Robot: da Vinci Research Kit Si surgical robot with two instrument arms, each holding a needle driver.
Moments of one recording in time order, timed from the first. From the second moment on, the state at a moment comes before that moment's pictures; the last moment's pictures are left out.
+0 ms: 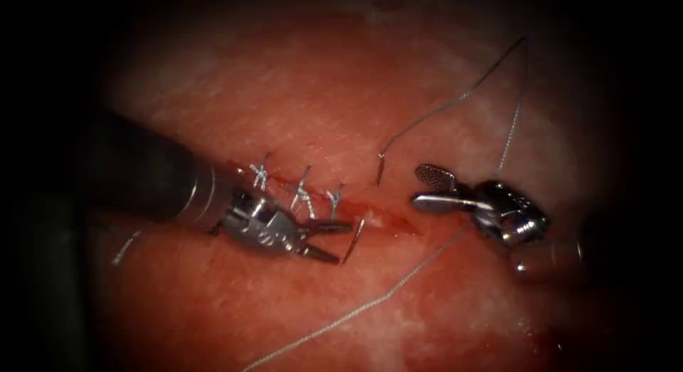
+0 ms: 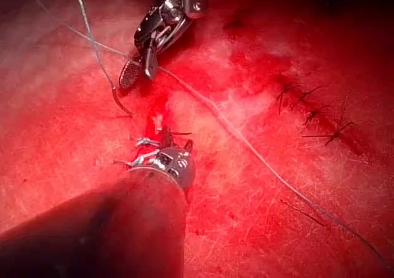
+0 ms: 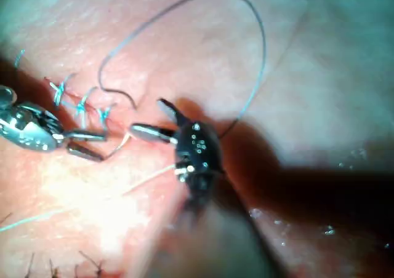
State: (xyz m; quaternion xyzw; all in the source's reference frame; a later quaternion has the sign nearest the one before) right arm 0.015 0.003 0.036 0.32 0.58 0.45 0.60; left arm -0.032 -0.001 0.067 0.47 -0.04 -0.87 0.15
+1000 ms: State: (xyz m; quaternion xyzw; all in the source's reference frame) right arm 0.016 0.003 0.038 0.29 0.60 0.44 0.60; left arm -0.034 0.000 0.069 0.47 -0.09 -0.86 0.20
